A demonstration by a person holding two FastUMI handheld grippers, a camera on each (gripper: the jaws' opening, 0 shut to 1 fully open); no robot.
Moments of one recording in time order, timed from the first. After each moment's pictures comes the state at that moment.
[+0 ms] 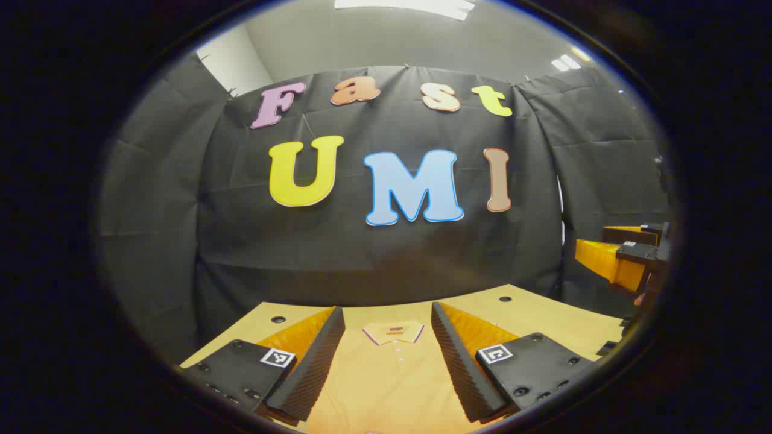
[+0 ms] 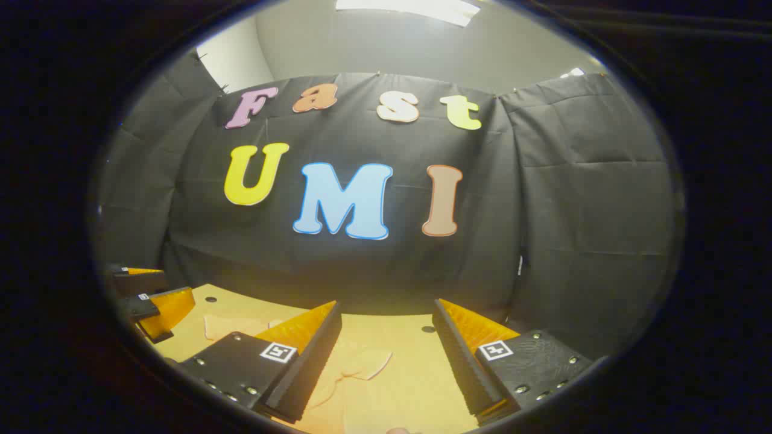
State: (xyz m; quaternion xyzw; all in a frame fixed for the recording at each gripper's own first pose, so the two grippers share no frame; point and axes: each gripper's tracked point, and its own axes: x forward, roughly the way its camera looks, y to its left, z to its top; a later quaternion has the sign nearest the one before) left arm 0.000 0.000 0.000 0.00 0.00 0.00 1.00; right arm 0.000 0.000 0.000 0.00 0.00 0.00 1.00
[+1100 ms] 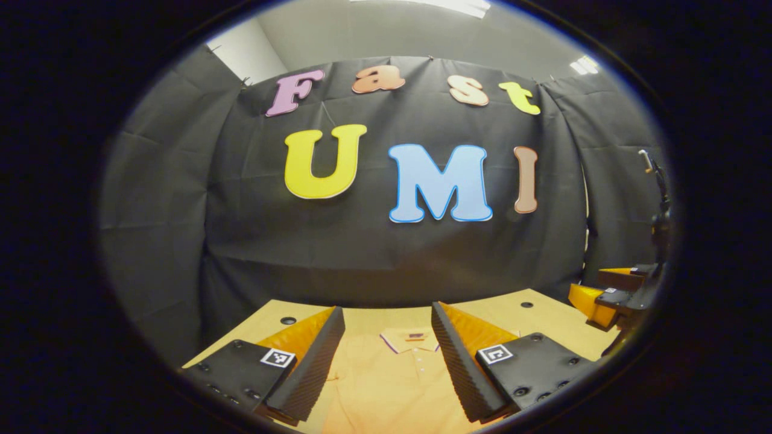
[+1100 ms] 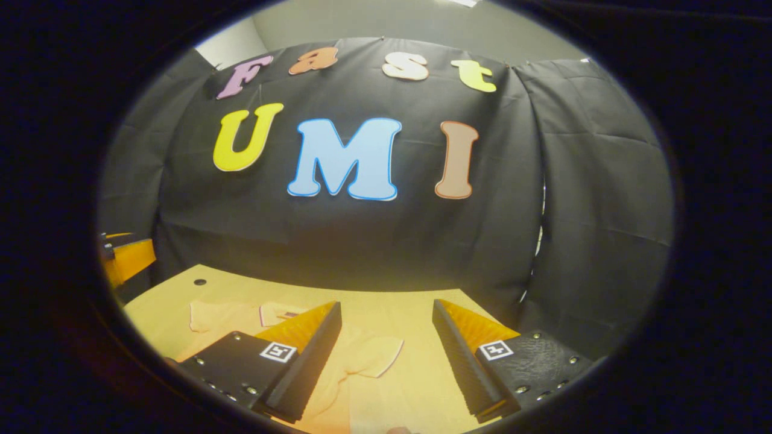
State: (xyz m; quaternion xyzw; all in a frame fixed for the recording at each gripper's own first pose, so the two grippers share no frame) left arm 0.063 0.046 0.005 -0.01 0.02 0.03 1.00; right arm 0.091 0.006 -0.068 0.01 0.10 -0.01 1.00
